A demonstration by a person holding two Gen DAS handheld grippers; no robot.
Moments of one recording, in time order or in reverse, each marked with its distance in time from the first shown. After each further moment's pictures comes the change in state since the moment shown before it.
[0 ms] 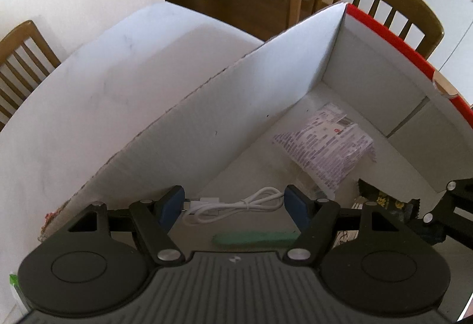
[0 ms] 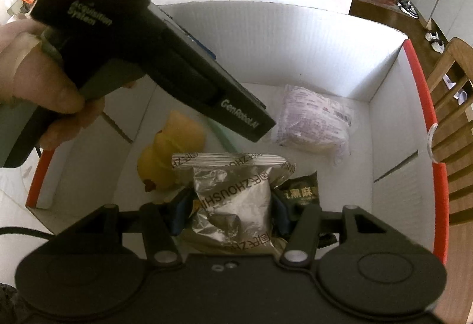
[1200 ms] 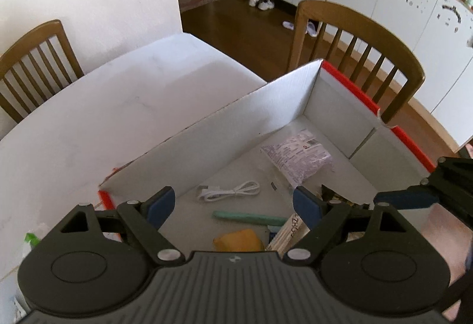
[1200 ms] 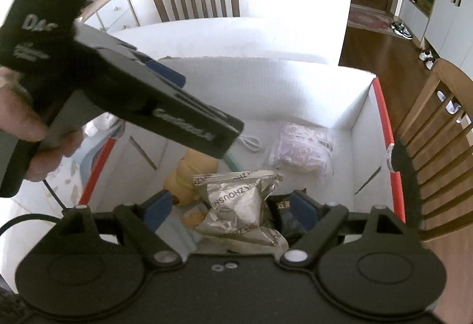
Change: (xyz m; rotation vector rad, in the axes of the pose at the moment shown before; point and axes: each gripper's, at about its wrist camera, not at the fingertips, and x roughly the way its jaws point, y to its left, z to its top) left arm -0.092 0.010 -0.033 -0.122 -0.141 -0.034; right arm -0.055 0.003 -0.008 0.019 -0.157 0.018
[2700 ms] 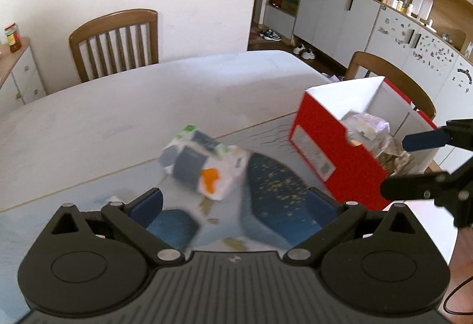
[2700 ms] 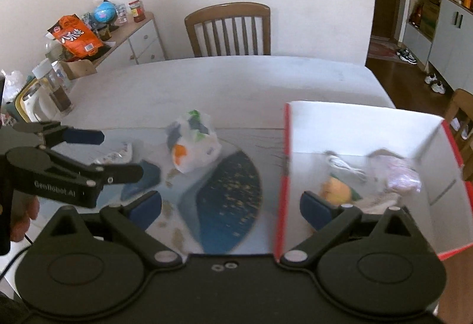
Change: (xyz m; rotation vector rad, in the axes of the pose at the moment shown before) left arm -0.139 0.189 -0.197 -0.191 -0.203 0.040; right arm -0.008 0.179 0.015 0.020 -0.138 0.015
